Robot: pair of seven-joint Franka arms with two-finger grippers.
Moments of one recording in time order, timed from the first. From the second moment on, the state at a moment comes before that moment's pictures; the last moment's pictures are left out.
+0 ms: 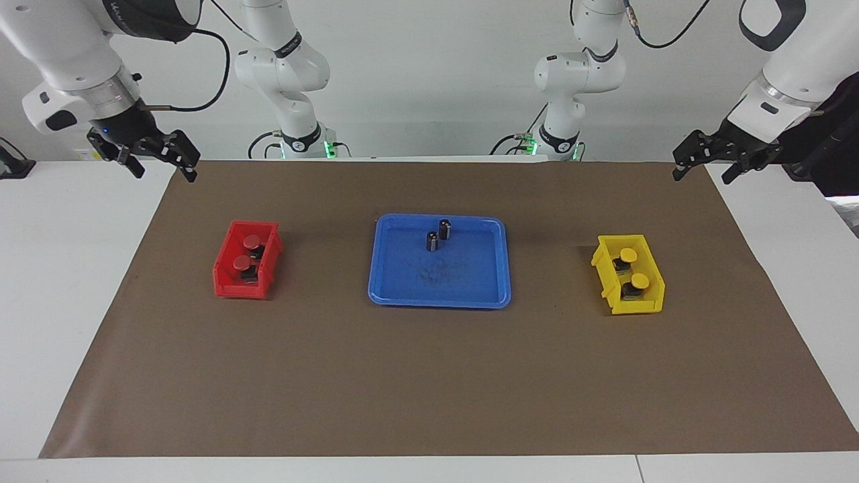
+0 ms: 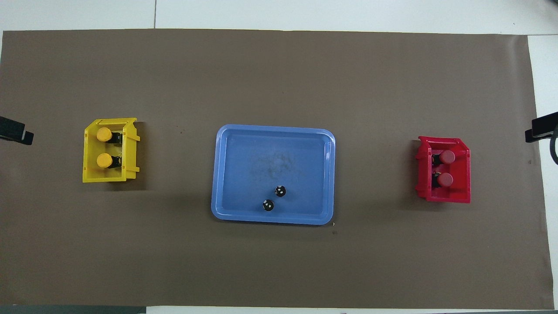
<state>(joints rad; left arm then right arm) -0.05 0.01 0.06 -1.53 -0.03 1.46 0.17 -0.06 -0.02 -0.08 -1.57 -0.03 1.49 -0.03</state>
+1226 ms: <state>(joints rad) -0.05 0.01 0.06 -1.53 -0.03 1.46 0.17 -0.07 -0.04 -0.07 -1.71 -0.02 1.68 -0.03</state>
